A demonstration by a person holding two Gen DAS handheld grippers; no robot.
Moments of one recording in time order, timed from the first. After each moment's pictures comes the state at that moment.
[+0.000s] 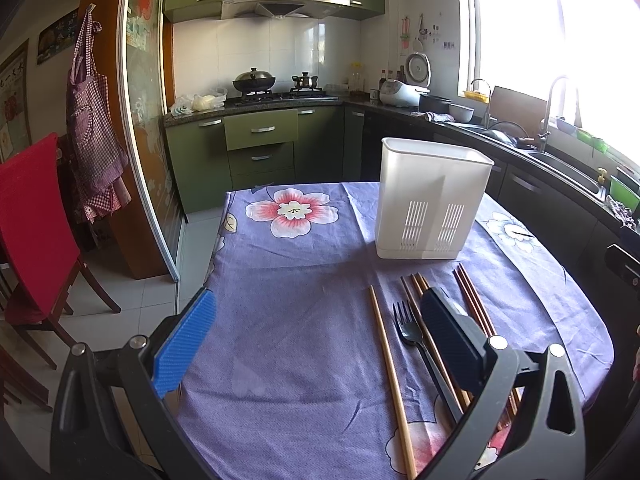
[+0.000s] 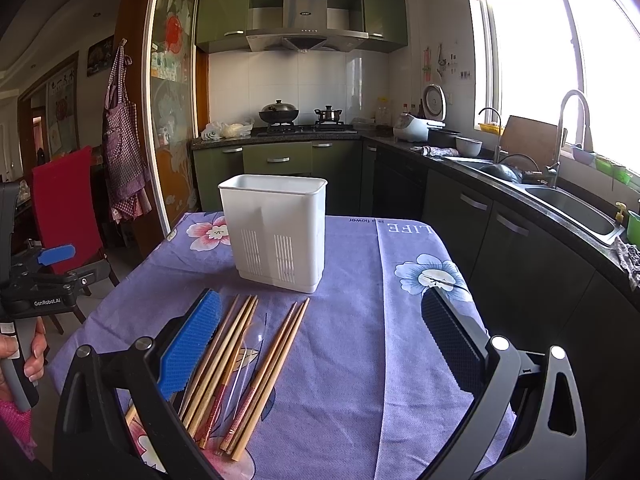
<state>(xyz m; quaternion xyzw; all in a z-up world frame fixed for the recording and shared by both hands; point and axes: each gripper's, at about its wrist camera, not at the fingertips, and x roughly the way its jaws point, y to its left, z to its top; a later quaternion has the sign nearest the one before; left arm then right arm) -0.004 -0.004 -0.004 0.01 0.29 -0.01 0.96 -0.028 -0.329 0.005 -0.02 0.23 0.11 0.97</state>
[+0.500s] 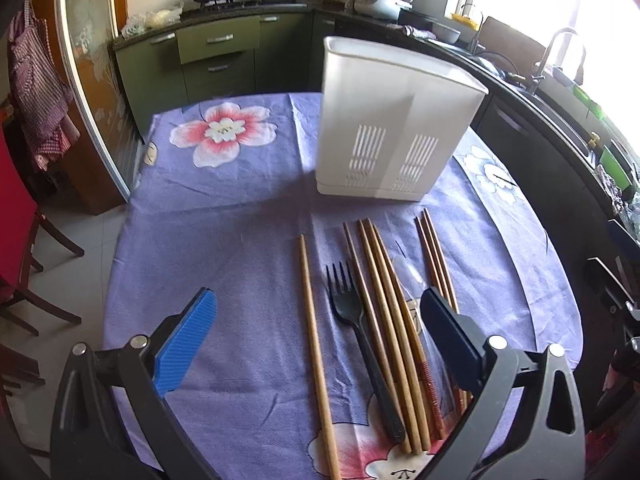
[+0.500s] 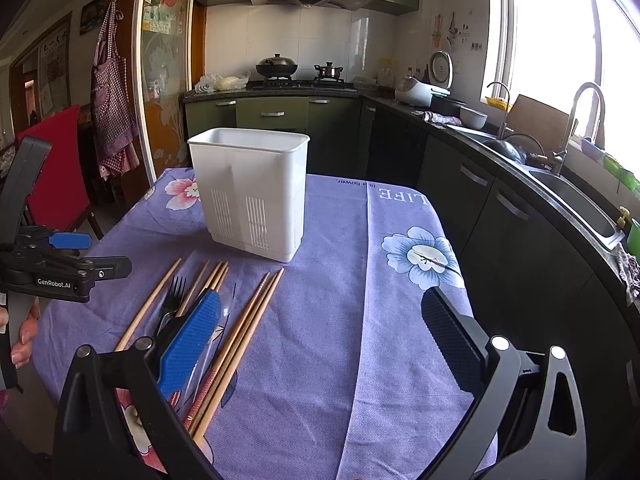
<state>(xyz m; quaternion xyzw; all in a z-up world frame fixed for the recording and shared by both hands) 0.077 -0.060 -0.034 -0.02 0.48 -0.07 0.88 0.030 -0.342 -0.013 -0.04 0.33 0.10 0.94</state>
